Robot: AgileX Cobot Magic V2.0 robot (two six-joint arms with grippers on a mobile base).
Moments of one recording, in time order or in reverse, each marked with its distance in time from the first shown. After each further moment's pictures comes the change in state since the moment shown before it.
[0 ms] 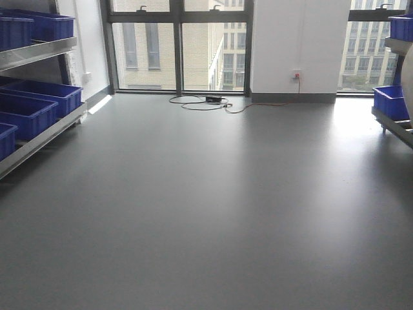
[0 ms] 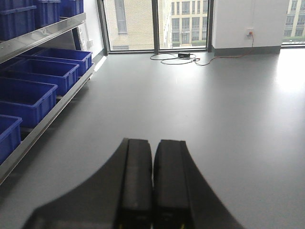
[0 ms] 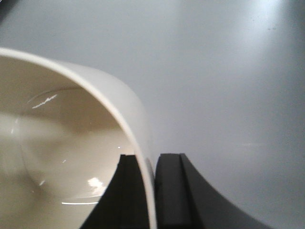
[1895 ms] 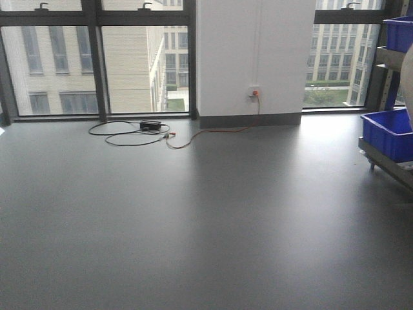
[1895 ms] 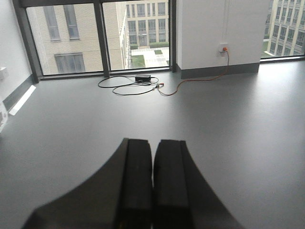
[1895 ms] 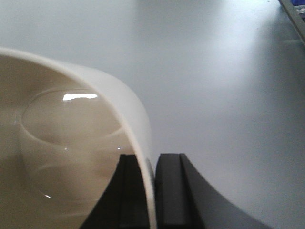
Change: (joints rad) left arm 0.000 0.000 0.000 0.000 0.000 0.000; right arm 0.000 0.000 0.000 0.000 0.000 0.000
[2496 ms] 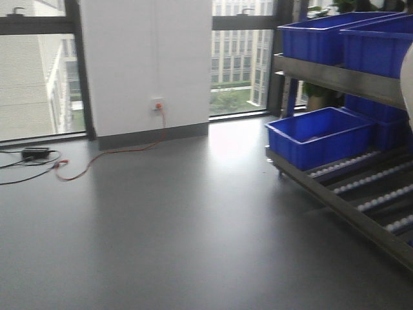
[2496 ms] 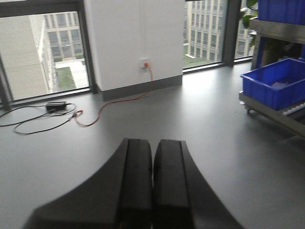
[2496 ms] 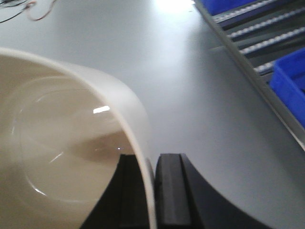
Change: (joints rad) left arm 0.000 0.000 0.000 0.000 0.000 0.000; right arm 0.000 0.000 0.000 0.000 0.000 0.000
